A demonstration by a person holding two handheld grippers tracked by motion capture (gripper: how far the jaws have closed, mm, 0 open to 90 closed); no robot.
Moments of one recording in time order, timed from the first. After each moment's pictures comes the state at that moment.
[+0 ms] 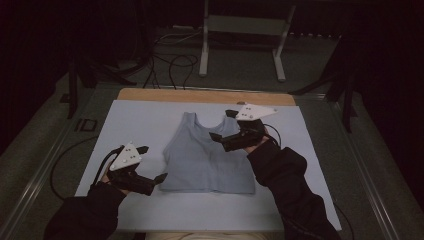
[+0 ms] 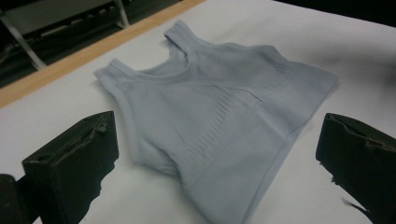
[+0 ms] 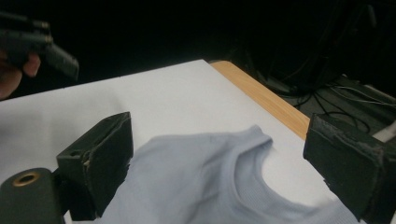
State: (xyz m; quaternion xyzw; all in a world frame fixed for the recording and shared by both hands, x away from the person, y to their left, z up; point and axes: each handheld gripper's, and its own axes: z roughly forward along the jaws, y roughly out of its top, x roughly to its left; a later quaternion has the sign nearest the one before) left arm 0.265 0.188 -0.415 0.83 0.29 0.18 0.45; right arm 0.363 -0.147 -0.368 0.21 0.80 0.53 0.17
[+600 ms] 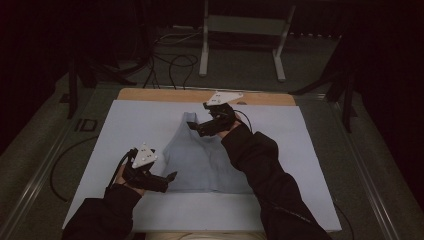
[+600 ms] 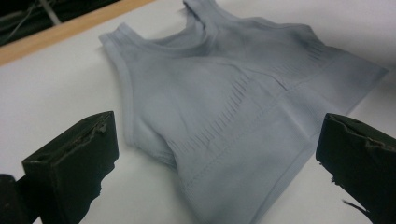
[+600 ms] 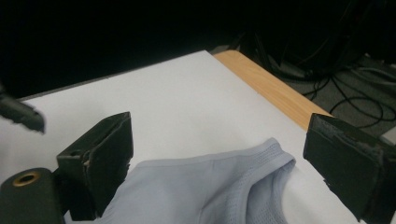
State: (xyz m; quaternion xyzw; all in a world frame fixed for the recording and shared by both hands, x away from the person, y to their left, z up) left arm 0.274 0.161 -0.438 0.82 0.36 0.19 0.40; right arm 0.423 -0.084 -0.392 0.23 0.82 0.51 0.14
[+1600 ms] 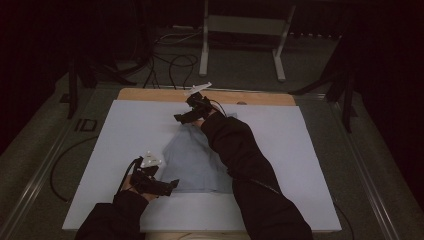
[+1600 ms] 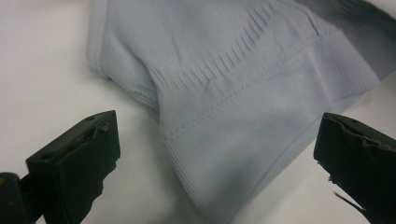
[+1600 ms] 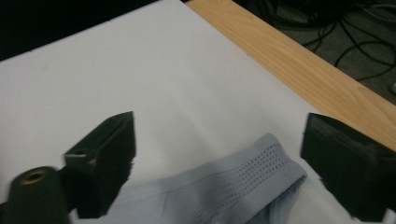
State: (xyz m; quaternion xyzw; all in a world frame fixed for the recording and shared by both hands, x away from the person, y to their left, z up) left arm 0.282 0.160 -0.488 0.82 0.43 0.11 0.36; right arm 0.509 -0.023 -0.448 0.28 0.86 0.42 0.11
